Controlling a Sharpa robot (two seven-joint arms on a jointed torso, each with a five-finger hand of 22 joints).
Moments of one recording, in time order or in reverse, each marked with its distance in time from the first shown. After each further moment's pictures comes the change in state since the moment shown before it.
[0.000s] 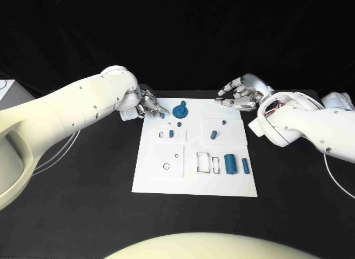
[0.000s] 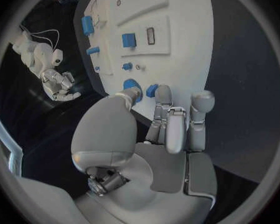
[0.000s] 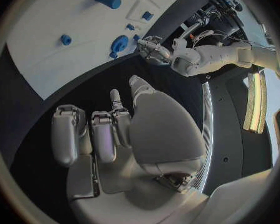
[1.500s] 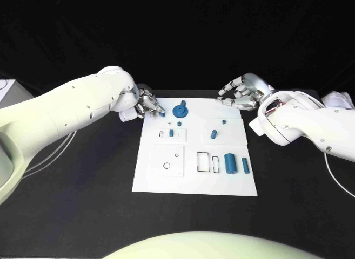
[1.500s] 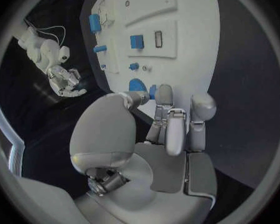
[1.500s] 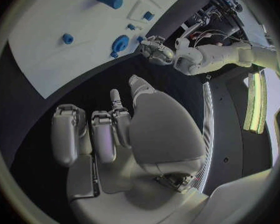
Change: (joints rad) left arm 0.000 -0.049 -0.003 0.070 0.063 -0.032 0.009; left_hand 0.044 -0.020 0.378 -0.066 0.068 -0.006 -0.022 0.150 0.128 0.022 -0.032 0.013 -0.041 0.000 -0.014 0.036 0.000 0.000 0.035 -0.020 0.063 0.086; right arm 0.000 -0.003 0.000 -0.005 -0.001 0.004 -0.003; right_hand 0.000 0.000 0.000 0.000 0.000 0.000 0.000 0.004 0.000 0.000 0.000 0.000 0.000 0.000 0.000 0.000 0.000 0.000 0.000 0.000 -0.004 0.000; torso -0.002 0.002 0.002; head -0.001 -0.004
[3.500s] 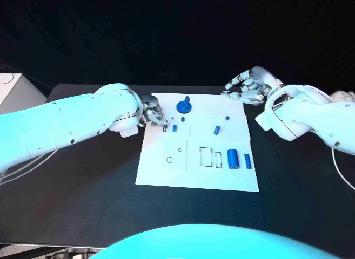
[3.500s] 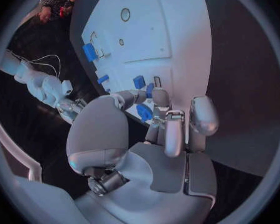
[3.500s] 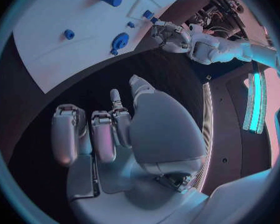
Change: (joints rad) left arm -0.042 -0.201 -0.062 0.445 -0.168 -0.213 -0.072; left_hand -0.120 -0.040 0.041 -0.072 0.210 0.083 -0.037 0.002 0.000 0.126 -0.030 0.062 0.098 0.000 -0.032 0.039 0.000 -0.016 0.073 -0.030 0.069 0.125; right arm 0.000 -0.020 -0.001 0.001 0.001 0.004 -0.004; right_hand -0.009 -0.001 0.000 0.000 0.000 0.000 0.000 0.004 0.001 0.000 0.000 0.000 0.000 0.000 0.000 -0.004 0.000 0.000 0.000 0.000 0.000 0.000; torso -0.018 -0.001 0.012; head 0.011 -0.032
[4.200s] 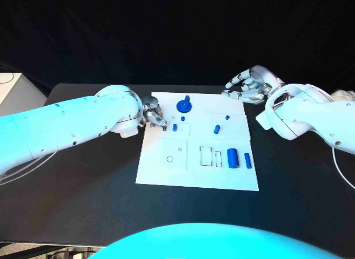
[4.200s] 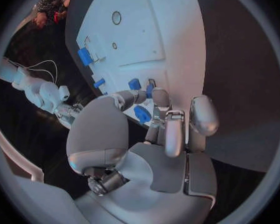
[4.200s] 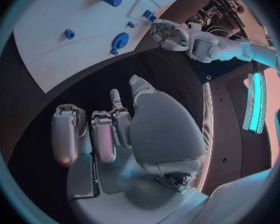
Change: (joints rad) left arm -0.010 0.005 -0.005 -0.005 -0.052 -0.002 0.000; left_hand 0.001 0.001 0.000 0.000 0.002 -0.002 0.002 0.003 0.001 0.000 0.000 0.000 0.000 0.000 0.000 -0.001 0.000 0.000 0.000 0.000 0.000 0.000; right arm 0.000 -0.001 0.000 0.000 0.000 0.001 0.000; right_hand 0.000 0.000 0.000 0.000 0.000 0.000 0.000 0.000 0.000 0.000 0.000 0.000 0.000 0.000 0.000 0.000 0.000 0.000 0.000 0.000 0.000 0.000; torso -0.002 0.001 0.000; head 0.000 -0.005
